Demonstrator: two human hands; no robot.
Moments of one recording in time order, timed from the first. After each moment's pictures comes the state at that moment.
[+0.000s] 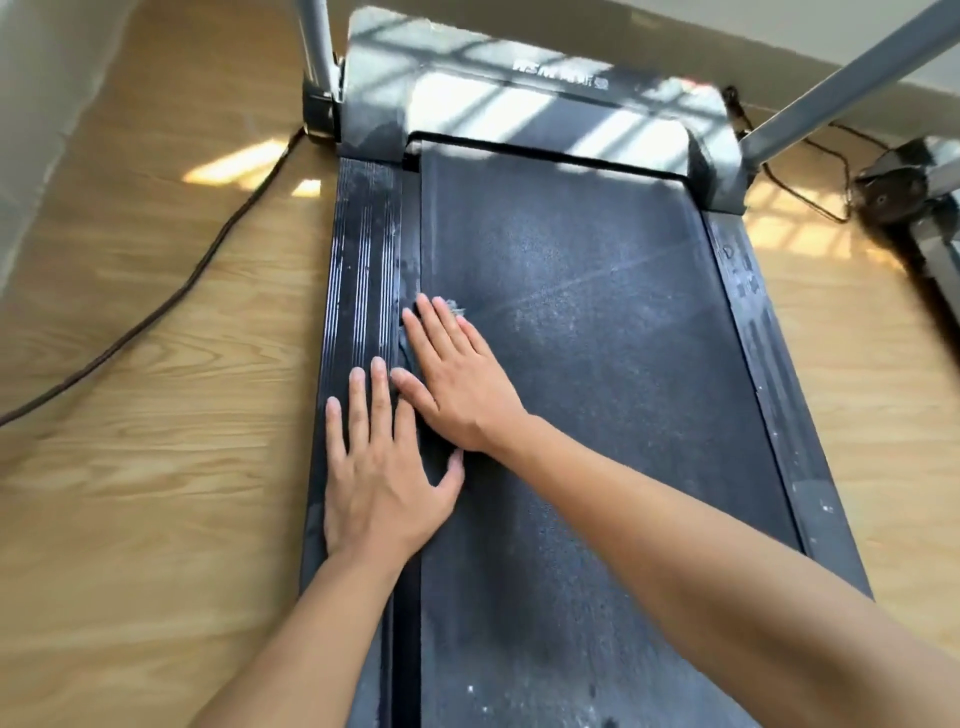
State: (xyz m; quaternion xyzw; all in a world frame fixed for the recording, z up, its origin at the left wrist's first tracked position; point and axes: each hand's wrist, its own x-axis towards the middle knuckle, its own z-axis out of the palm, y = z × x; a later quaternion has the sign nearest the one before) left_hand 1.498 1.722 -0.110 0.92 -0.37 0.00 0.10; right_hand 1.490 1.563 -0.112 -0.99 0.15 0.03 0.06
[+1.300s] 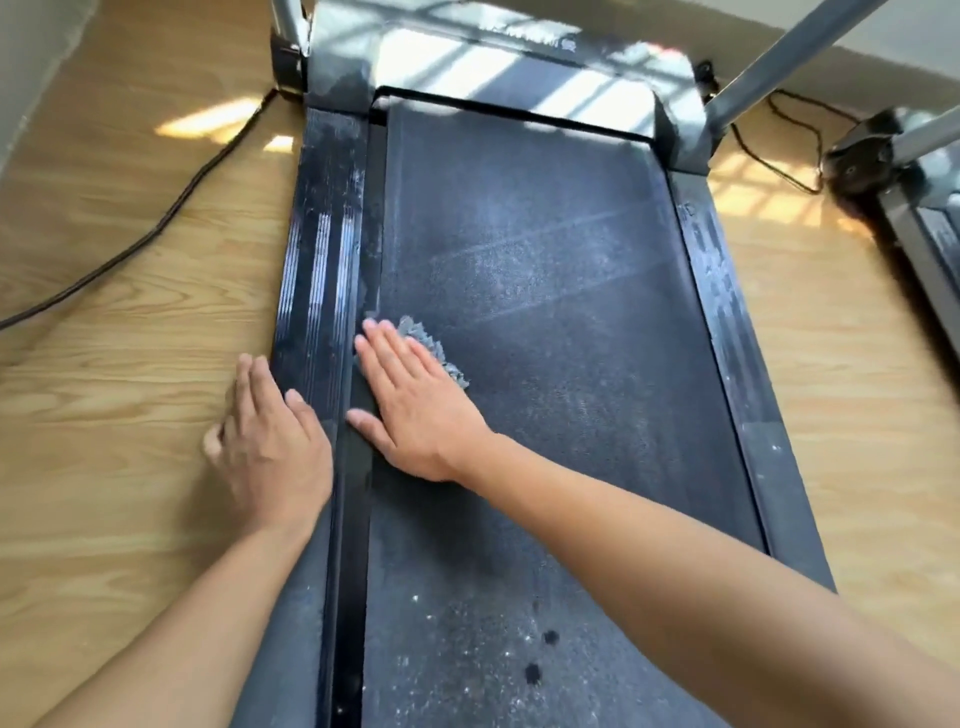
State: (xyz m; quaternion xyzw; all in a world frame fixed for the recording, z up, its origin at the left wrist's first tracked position) left_hand 1.485 1.773 -0.129 0.96 -0.14 0.01 0.26; right_hand 1.410 1.622 -0.121 -0.99 0.09 0.04 0.05
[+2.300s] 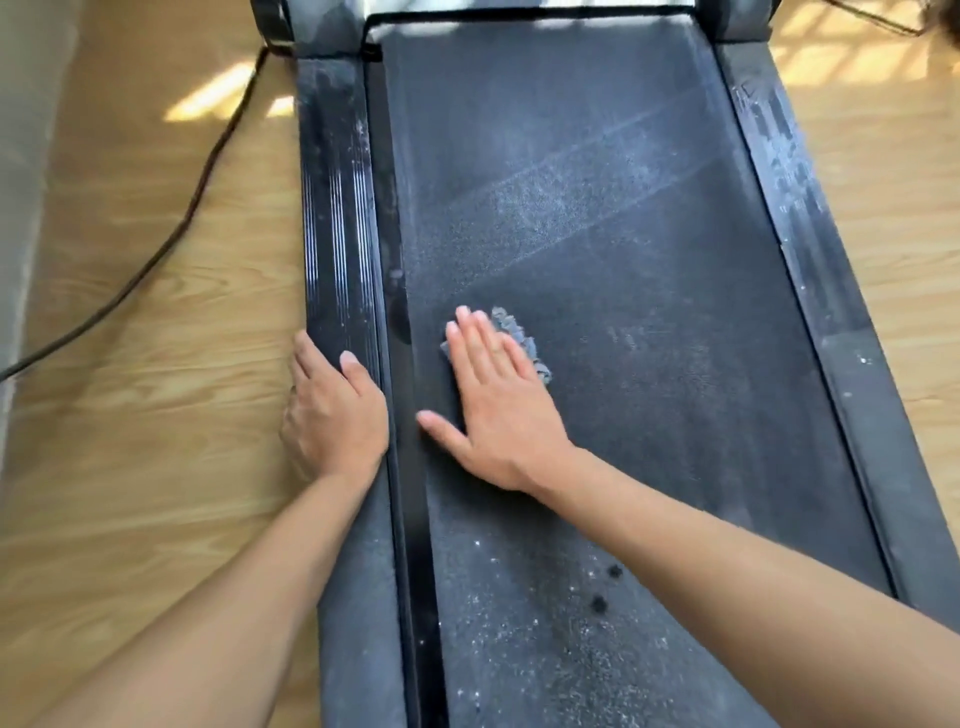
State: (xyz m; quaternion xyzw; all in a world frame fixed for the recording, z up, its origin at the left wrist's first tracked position) left_hand 1.484 1.759 -0.108 0.97 -0.12 -0.08 0.22; right_hand 1.347 1.648 -0.117 -0.97 0.22 0.04 0.12
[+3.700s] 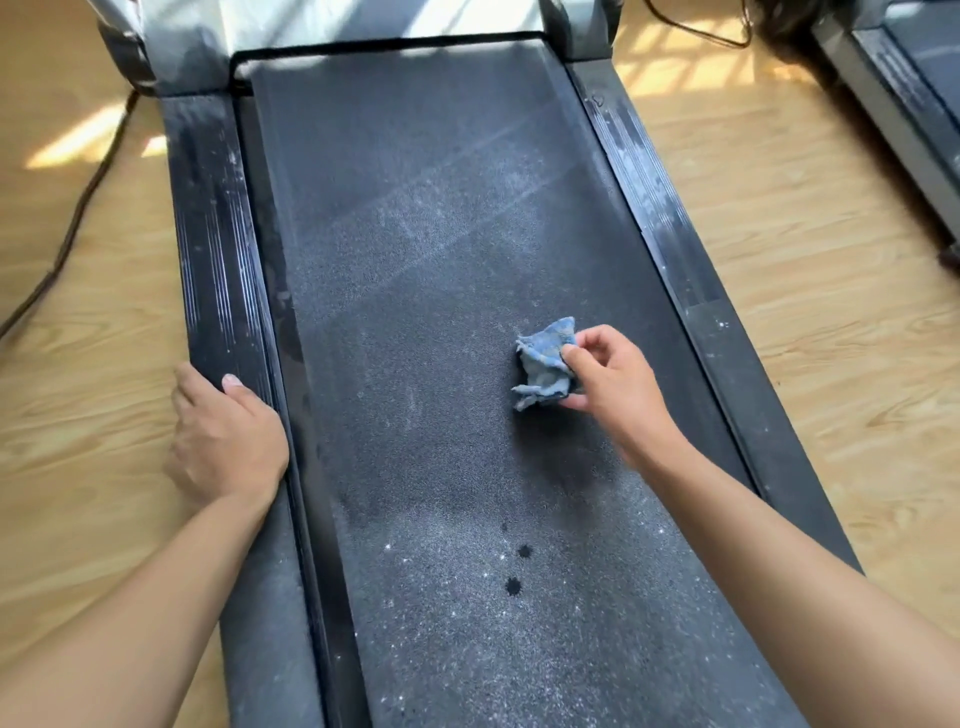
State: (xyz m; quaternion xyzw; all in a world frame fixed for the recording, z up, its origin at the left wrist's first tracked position) left_hand 1.481 1.758 -0.111 0.97 -0.12 -0.05 0.19; right_hand 1.202 1.556 -0.058 -0.59 0.56 -0.20 0.55
